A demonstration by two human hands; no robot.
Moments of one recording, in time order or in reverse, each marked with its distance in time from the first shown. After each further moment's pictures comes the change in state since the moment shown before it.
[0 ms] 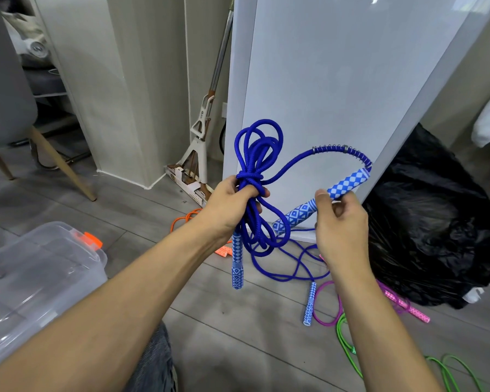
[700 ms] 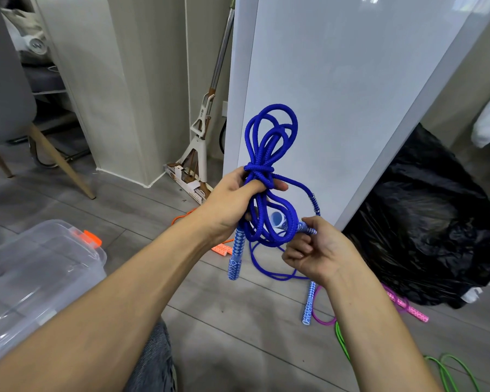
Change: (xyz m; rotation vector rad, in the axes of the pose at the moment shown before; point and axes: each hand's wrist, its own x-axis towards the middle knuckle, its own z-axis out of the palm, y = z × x) left_hand -0.010 0.013 0.000 0.028 -0.194 0.101; right_hand -0.004 0.006 0.012 0.800 -0.301 1.073
